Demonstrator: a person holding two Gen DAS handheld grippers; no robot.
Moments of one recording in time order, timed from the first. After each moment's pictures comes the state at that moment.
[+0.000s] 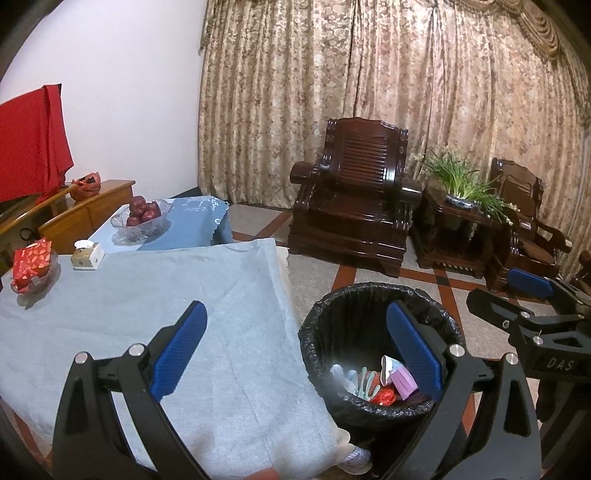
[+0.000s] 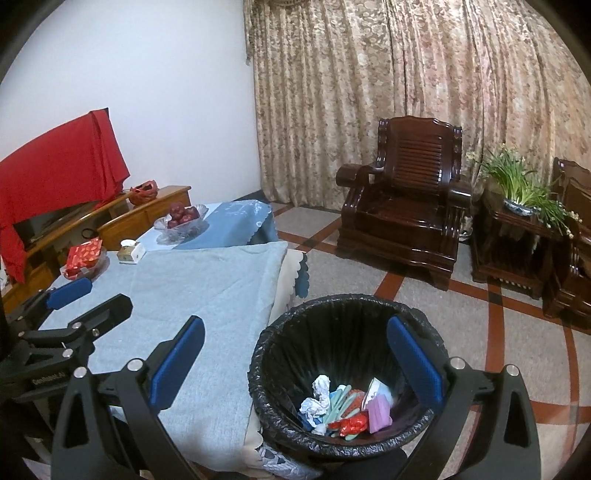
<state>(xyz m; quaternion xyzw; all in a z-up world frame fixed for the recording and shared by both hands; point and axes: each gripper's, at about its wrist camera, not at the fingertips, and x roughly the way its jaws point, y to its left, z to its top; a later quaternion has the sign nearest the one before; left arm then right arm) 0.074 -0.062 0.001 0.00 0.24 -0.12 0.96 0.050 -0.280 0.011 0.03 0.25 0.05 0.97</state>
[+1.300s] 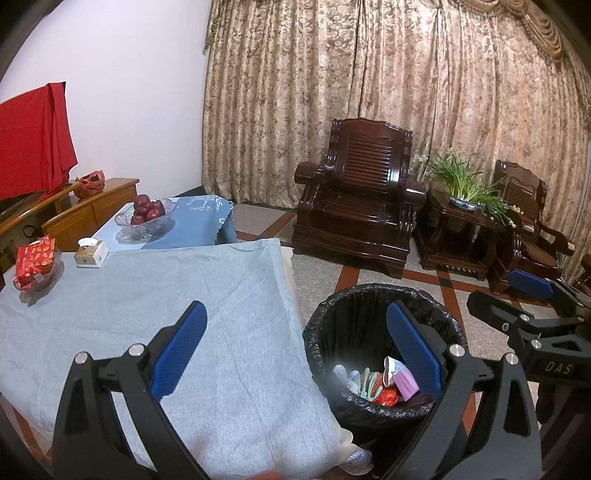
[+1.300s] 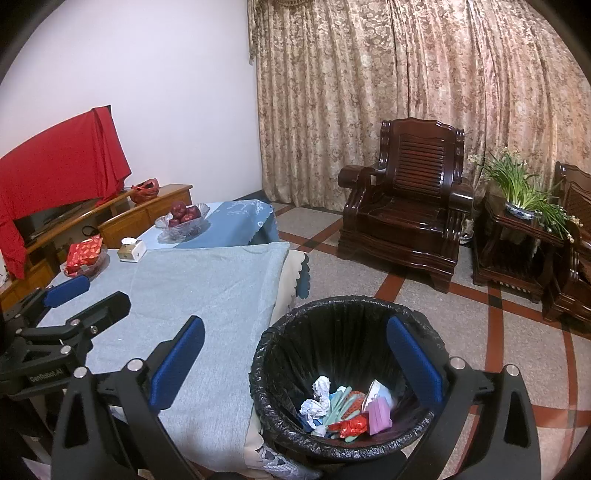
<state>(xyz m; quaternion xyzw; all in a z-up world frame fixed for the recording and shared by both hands) 0.075 -0.054 0.003 0.00 0.24 -0.12 0.96 0.050 -0.277 0.014 0.03 0.25 0.05 0.97</state>
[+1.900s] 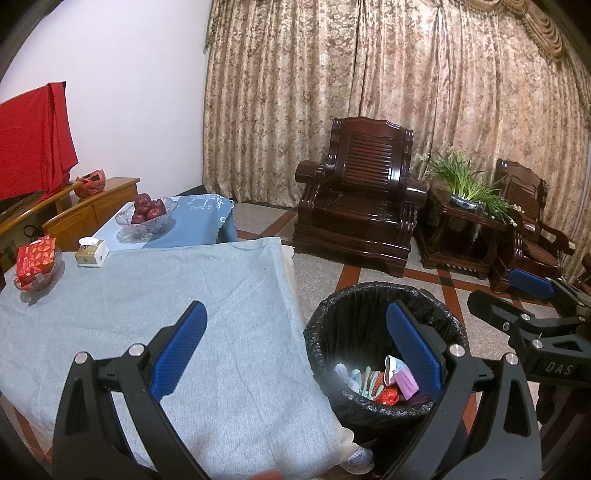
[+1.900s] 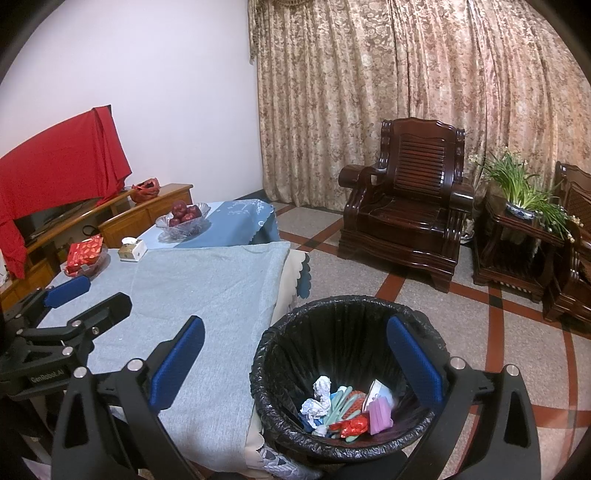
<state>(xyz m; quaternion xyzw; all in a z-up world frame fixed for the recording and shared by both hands) 0.075 -0.054 0.003 0.00 0.24 -0.12 0.96 0.050 -0.276 0.013 0.03 0.25 0.05 0.97</state>
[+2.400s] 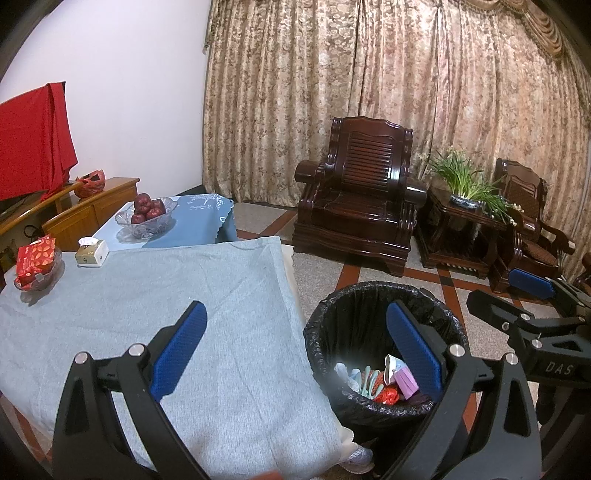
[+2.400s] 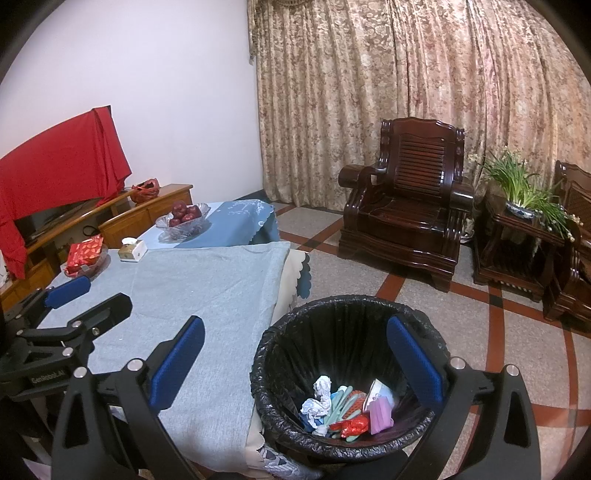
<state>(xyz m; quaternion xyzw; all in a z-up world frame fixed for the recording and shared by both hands) 0.076 -0.052 0.004 0.00 0.24 -0.12 0.96 0.050 -0.274 0.014 0.03 0.25 0.05 0.97</state>
